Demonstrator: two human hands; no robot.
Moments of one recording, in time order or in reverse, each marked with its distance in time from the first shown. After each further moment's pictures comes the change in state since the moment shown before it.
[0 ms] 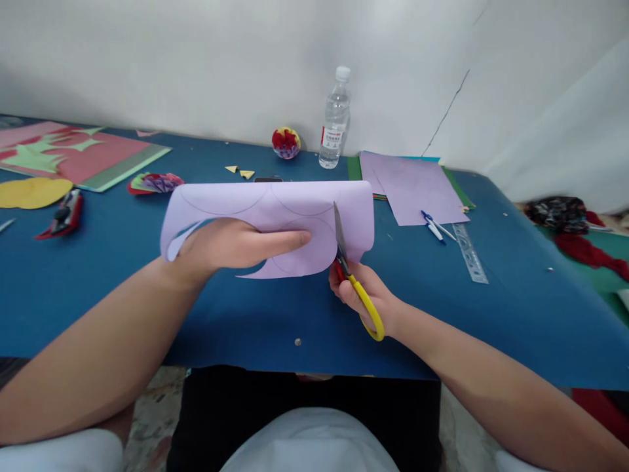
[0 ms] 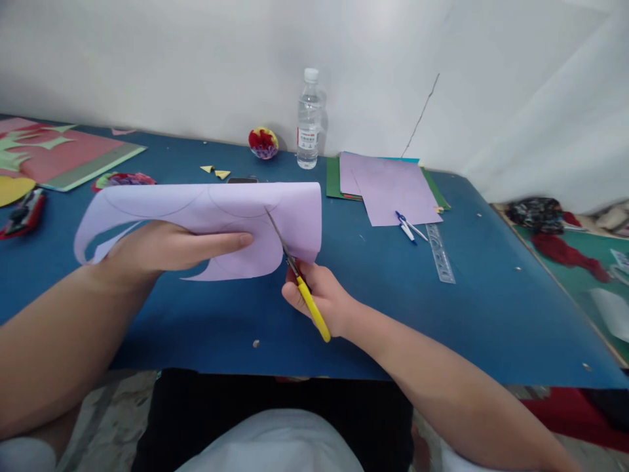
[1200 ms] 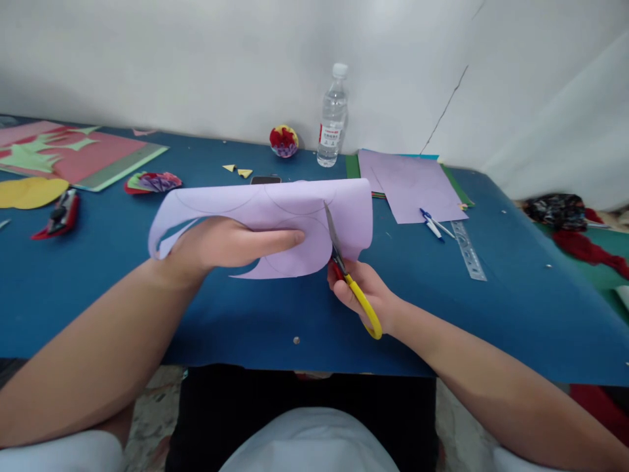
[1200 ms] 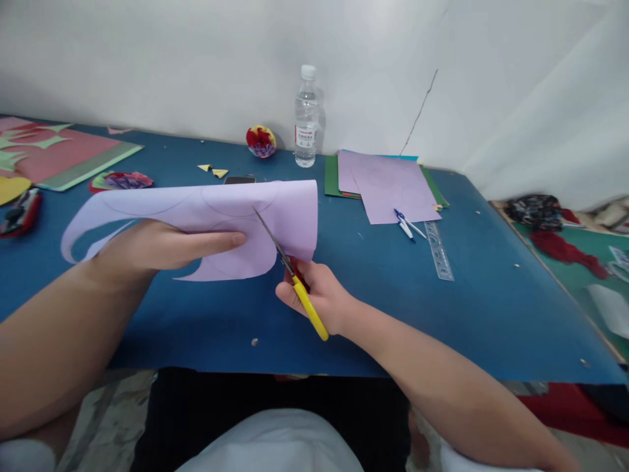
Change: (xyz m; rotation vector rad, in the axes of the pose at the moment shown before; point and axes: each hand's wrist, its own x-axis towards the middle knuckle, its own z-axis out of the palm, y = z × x) left_hand -0.008 0.009 -0.005 -0.018 -0.034 0.052; right_hand -0.001 -0.014 -0.001 -0.054 -0.001 0.045
